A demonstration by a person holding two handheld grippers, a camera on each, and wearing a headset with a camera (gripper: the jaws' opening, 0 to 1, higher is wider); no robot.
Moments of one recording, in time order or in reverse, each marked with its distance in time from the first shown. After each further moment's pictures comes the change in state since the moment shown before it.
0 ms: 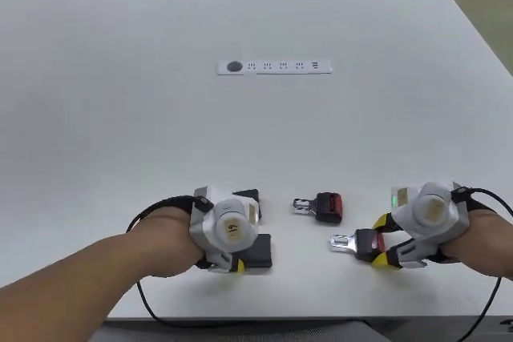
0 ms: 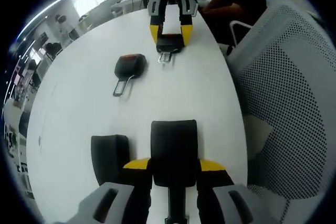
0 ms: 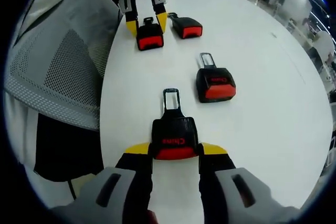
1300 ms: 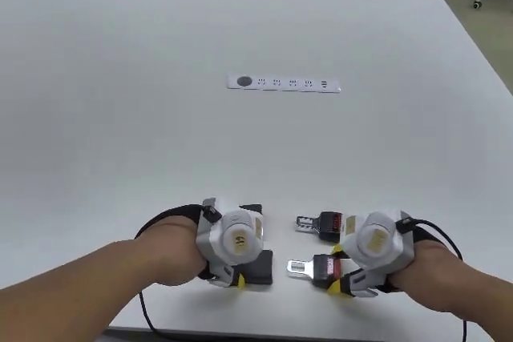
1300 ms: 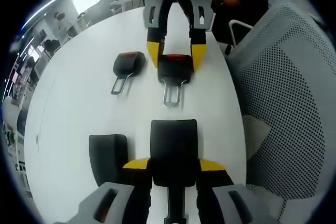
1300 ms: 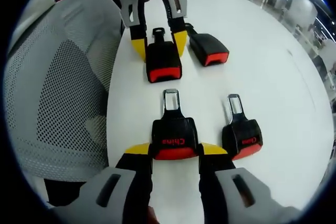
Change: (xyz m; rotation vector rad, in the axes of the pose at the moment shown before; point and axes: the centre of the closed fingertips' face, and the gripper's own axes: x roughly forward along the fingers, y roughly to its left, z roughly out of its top) left arm -0.002 -0.001 -0.001 -0.016 0.020 -0.023; right arm 0.039 0.031 0.076 -0.038 -0.006 0.024
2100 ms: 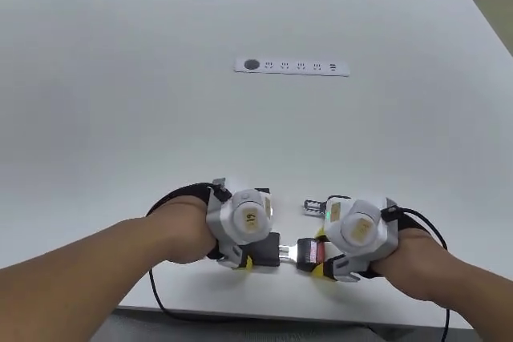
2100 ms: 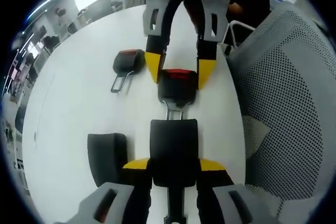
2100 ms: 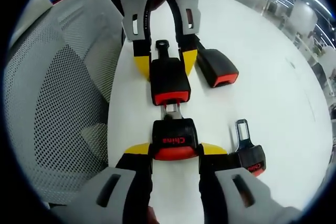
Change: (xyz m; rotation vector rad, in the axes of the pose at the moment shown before) left arm 0.001 -0.001 -0.001 -0.010 0.008 -0.018; right arm 0.015 0.004 0.027 -0.031 -0.054 -0.016
